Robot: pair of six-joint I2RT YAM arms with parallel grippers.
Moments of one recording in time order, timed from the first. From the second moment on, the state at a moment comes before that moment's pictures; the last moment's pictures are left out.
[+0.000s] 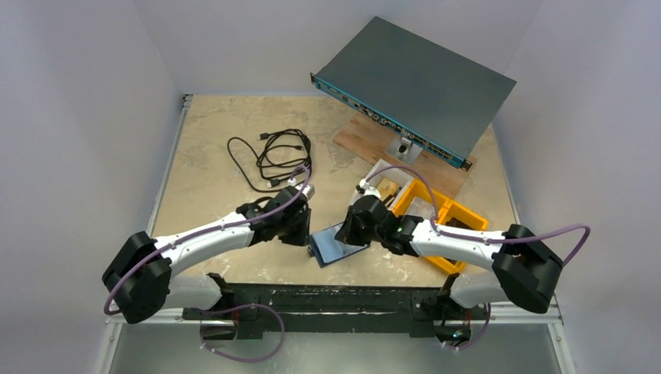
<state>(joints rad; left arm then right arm) -0.81 1.27 0.71 -0.44 0.03 -0.60 0.96 1.33 0.65 -0.08 0.06 1.00</state>
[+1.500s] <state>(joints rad) -0.73 1.42 0.73 -0.21 0.39 -0.79 0.90 1.35 0.71 -0.24 0.14 0.94</state>
